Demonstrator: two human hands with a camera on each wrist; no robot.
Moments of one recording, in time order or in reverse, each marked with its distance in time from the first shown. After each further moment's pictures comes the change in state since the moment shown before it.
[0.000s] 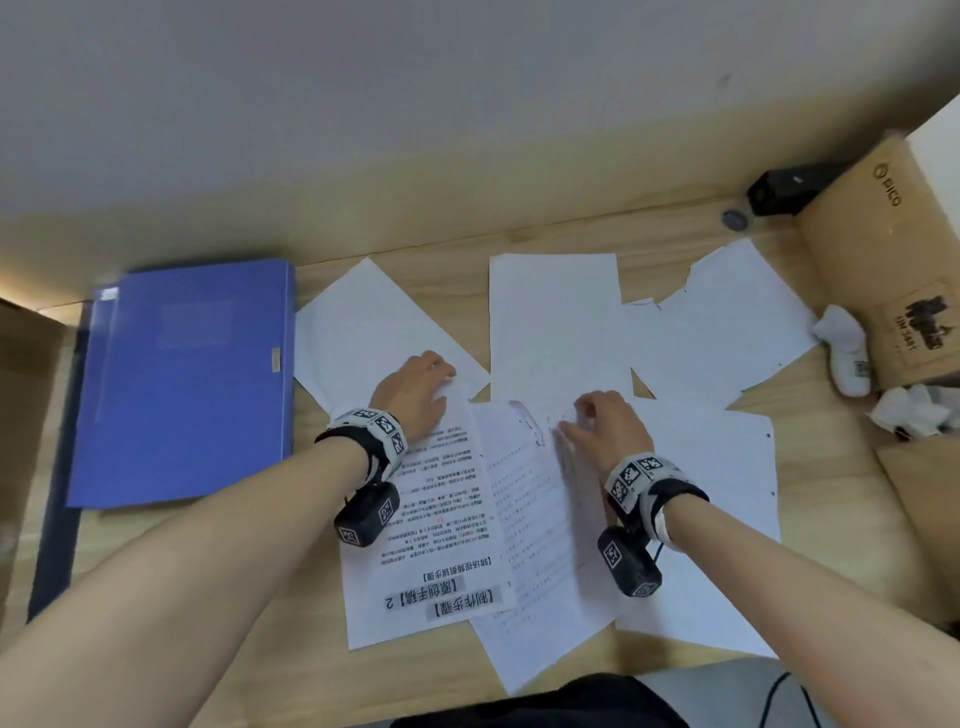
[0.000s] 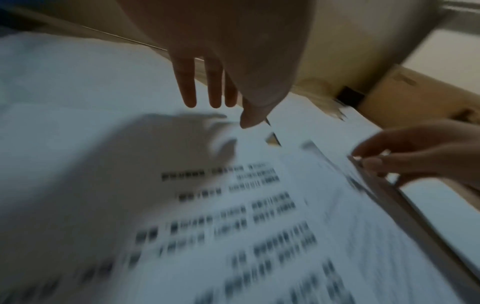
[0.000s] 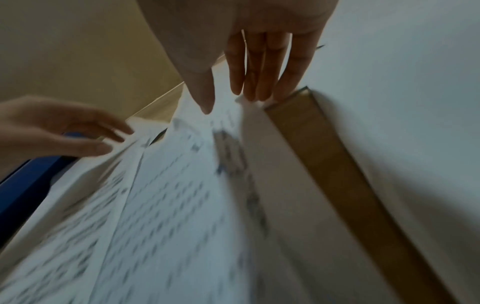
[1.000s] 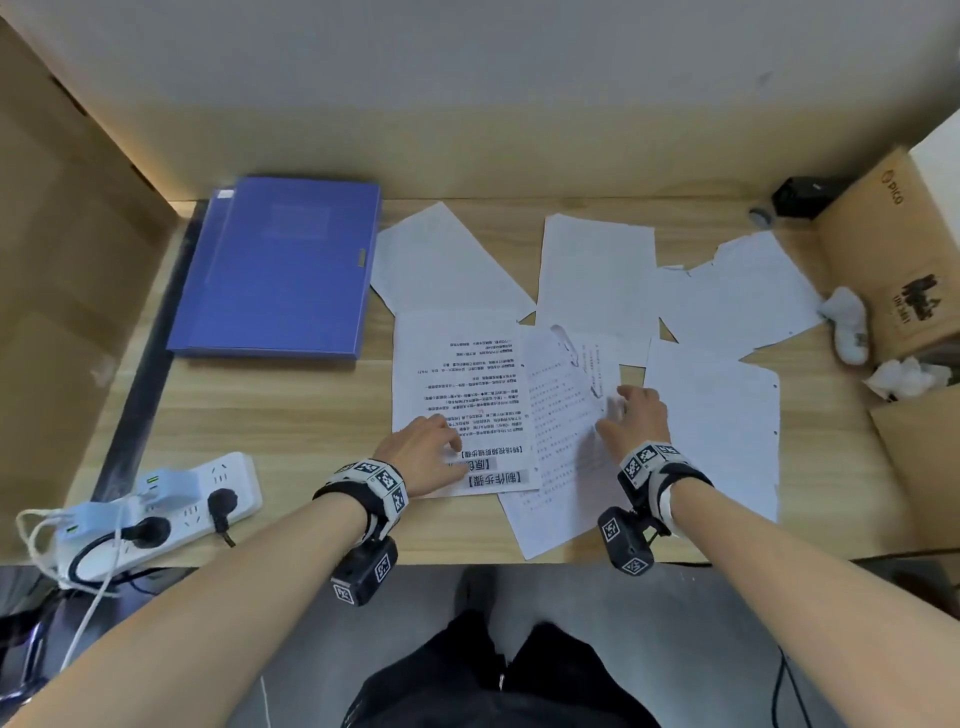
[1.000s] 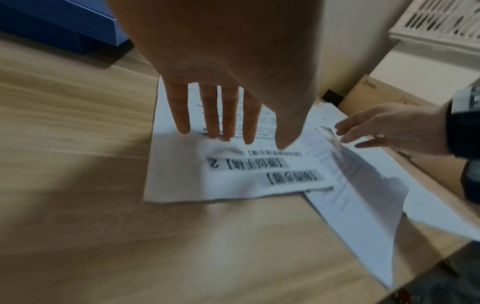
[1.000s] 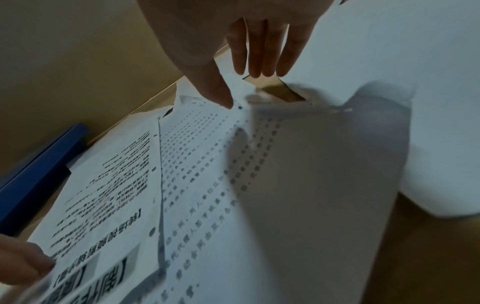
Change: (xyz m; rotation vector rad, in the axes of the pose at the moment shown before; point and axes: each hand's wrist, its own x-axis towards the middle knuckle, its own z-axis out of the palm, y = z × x) left_hand -0.218 0.010 0.099 -0.078 -0.094 -0.109; right_hand -0.119 0.007 0.045 -0.027 0.116 0.115
